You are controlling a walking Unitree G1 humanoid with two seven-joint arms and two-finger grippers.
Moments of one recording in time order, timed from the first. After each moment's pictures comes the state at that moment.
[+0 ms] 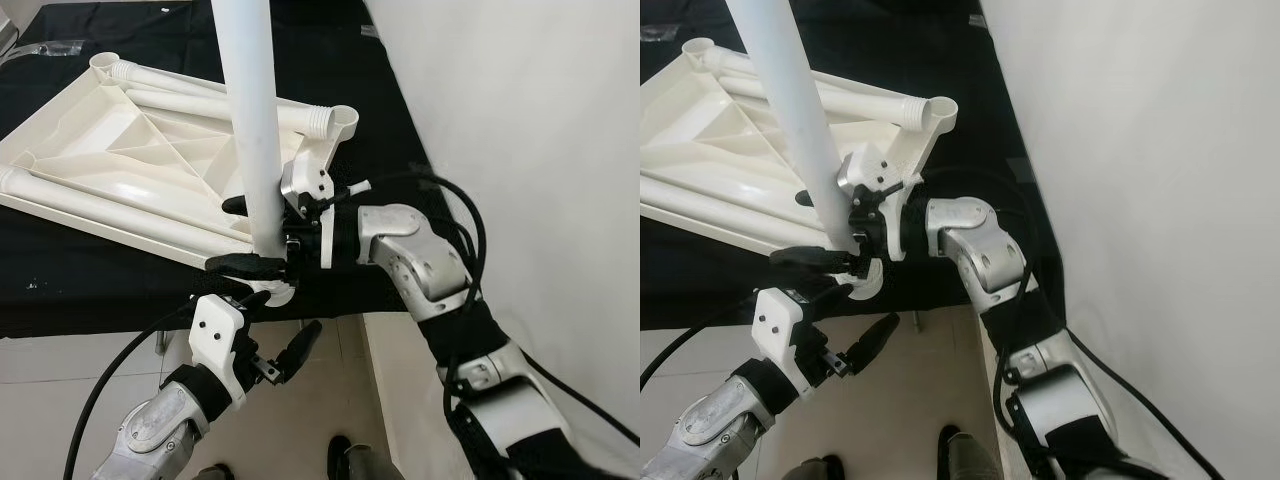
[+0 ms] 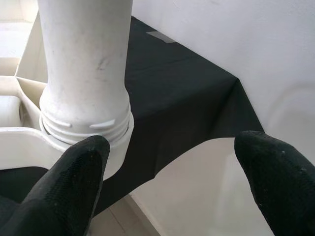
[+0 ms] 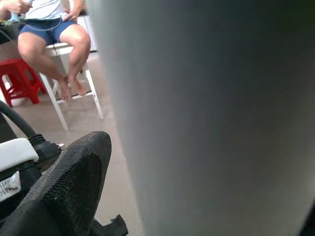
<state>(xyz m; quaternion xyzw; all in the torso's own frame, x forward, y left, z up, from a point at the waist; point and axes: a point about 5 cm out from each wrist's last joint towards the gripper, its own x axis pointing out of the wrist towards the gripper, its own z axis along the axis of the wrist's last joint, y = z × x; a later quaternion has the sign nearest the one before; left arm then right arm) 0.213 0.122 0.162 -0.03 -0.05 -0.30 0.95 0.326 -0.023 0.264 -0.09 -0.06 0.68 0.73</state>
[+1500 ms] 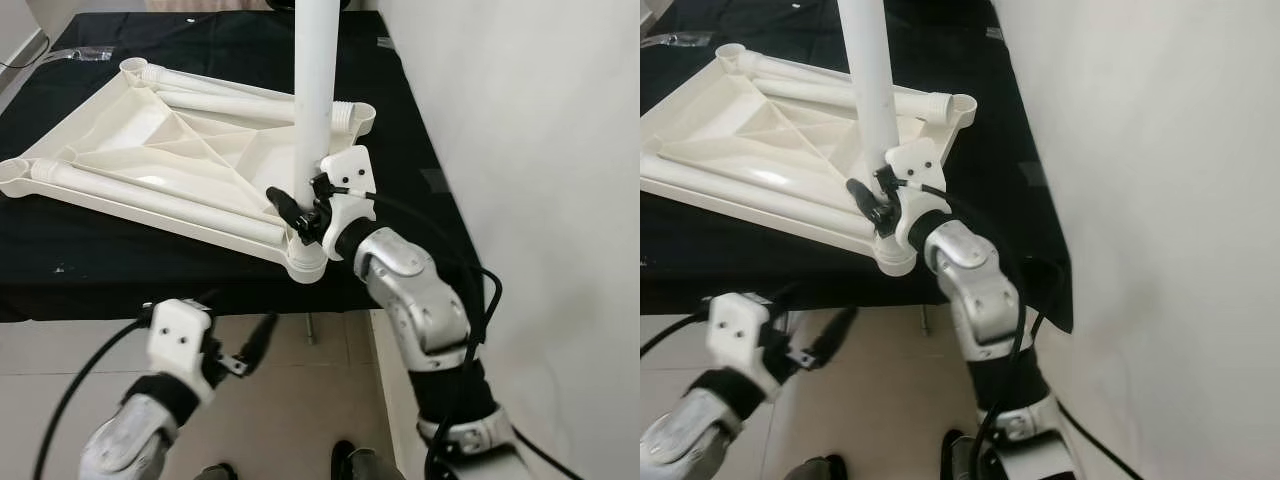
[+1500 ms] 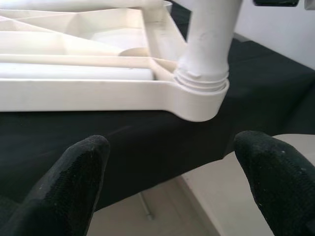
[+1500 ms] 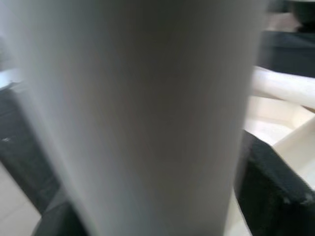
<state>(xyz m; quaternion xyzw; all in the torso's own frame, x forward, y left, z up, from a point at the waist) 0.195 0.160 0.166 0.02 -0.05 -0.17 0.98 0.331 -0.054 0.250 -0.02 -0.07 0.35 0.93</state>
